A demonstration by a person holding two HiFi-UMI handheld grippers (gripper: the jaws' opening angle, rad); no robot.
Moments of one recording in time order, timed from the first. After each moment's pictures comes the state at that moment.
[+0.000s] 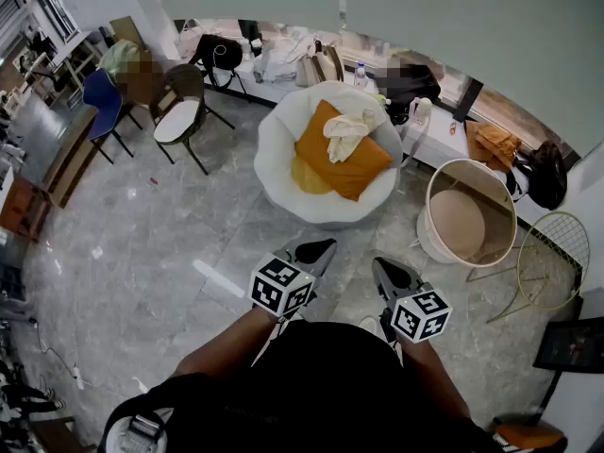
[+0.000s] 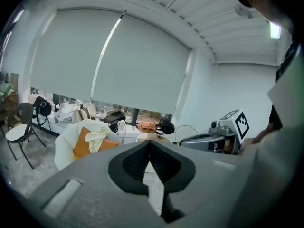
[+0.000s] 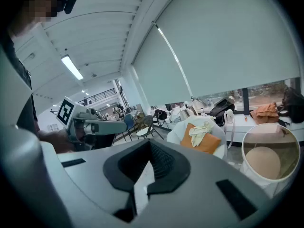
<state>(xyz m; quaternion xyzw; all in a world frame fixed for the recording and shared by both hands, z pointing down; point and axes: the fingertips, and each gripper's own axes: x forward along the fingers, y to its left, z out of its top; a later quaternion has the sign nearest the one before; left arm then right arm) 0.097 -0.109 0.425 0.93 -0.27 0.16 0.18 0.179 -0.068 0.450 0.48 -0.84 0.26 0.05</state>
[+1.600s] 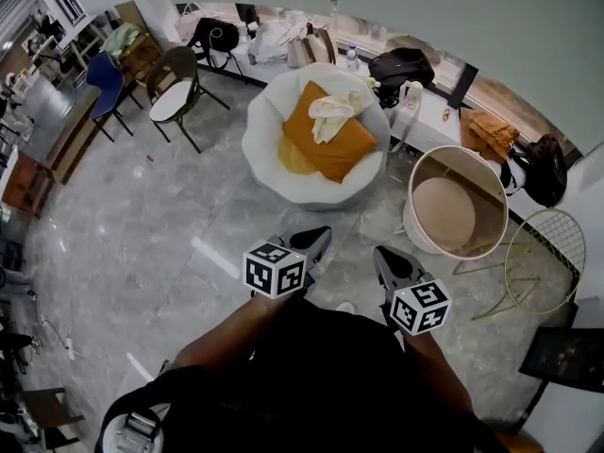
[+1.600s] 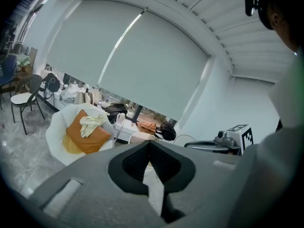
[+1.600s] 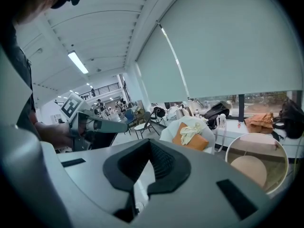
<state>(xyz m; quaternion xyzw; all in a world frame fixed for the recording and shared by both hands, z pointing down) 0.211 -0.076 0.452 0.90 -0.31 0.12 0.28 0.307 -0.032 0.461 0.47 -0.85 0.23 0.09</state>
